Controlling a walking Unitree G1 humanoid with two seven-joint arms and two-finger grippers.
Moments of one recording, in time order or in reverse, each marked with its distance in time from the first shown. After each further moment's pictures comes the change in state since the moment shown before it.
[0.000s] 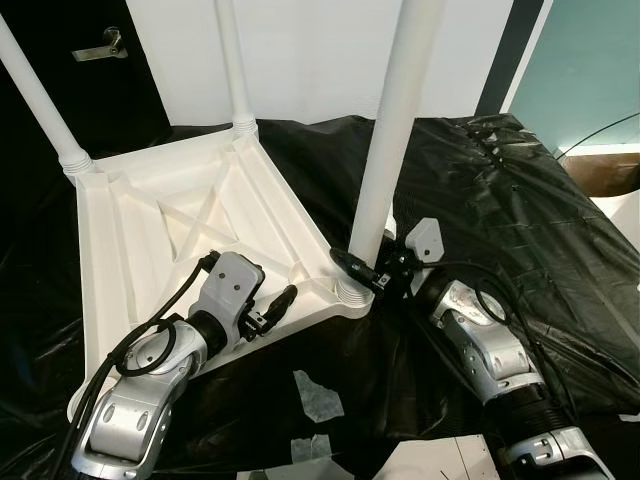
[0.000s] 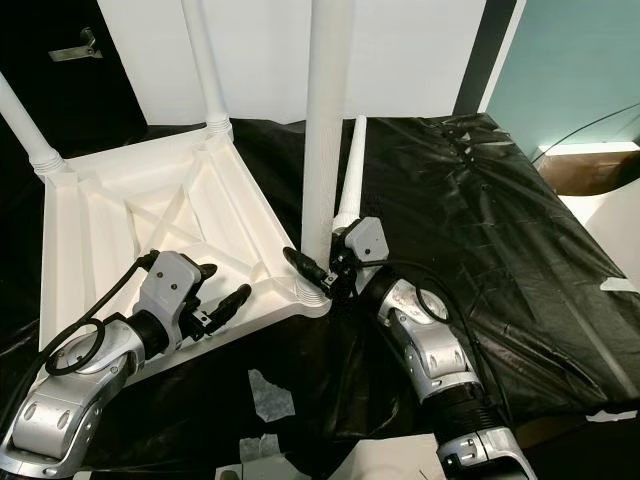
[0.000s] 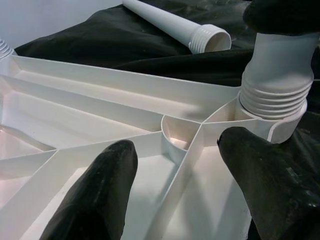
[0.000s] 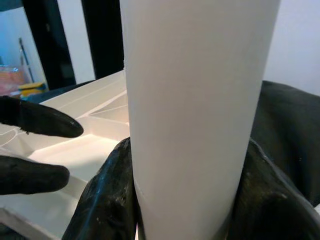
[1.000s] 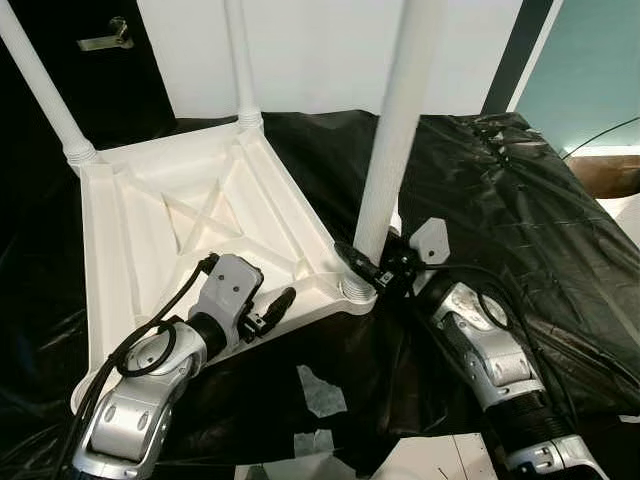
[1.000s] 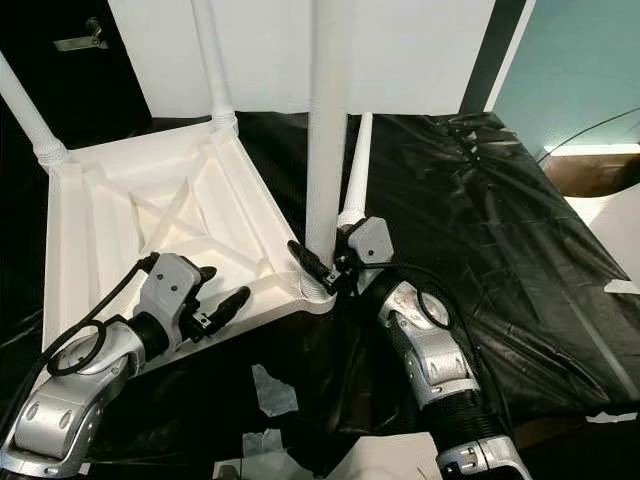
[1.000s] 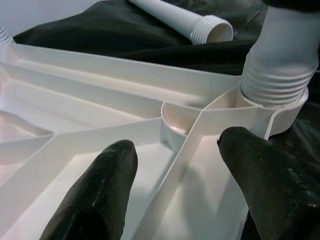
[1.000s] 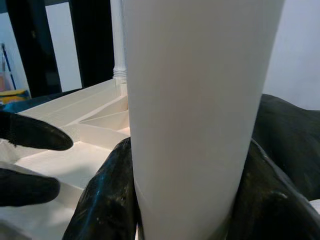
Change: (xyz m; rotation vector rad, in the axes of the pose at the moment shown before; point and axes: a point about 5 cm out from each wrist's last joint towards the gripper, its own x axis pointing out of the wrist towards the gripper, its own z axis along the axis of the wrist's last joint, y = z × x) left arm 0.000 0.000 -0.002 -0.004 0.000 0.000; right arm -0.005 0.004 0.004 -0.055 -0.083 -0.052
